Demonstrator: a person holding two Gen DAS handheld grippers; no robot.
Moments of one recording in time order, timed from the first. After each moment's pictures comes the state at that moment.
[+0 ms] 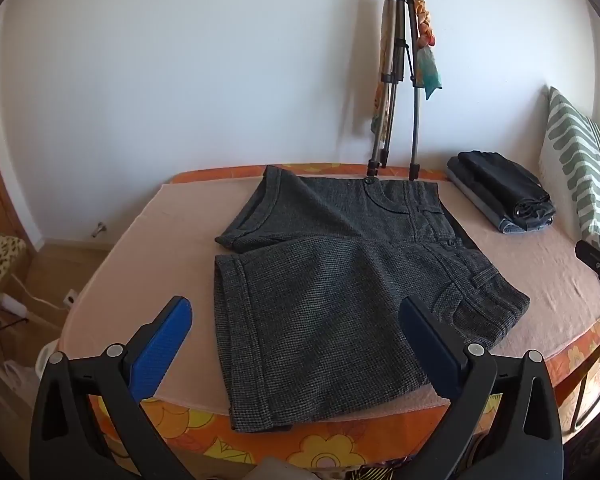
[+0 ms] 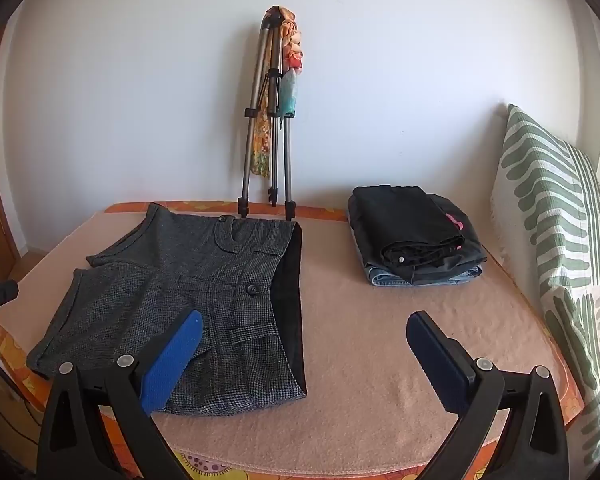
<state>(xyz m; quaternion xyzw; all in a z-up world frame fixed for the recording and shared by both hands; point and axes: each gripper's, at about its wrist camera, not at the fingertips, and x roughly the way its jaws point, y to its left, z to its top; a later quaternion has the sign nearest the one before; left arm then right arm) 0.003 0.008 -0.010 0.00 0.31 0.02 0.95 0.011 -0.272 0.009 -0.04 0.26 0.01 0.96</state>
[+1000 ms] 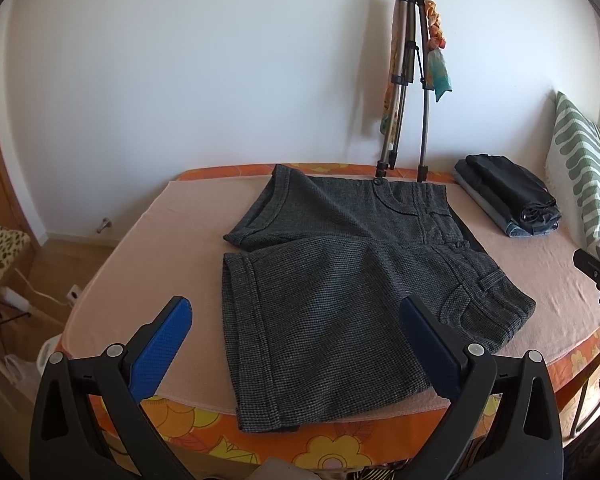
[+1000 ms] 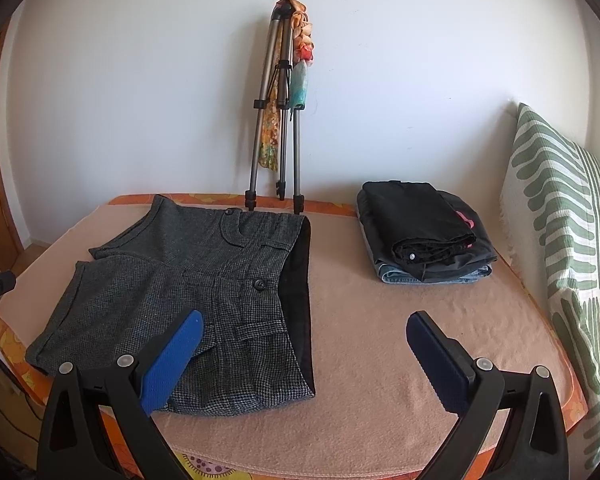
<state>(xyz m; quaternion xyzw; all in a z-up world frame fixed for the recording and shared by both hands) 0.002 0.012 -0.012 -0.01 0.31 0.03 0.95 0.018 -0.268 -0.001 -0.04 0.27 0.03 0.96</state>
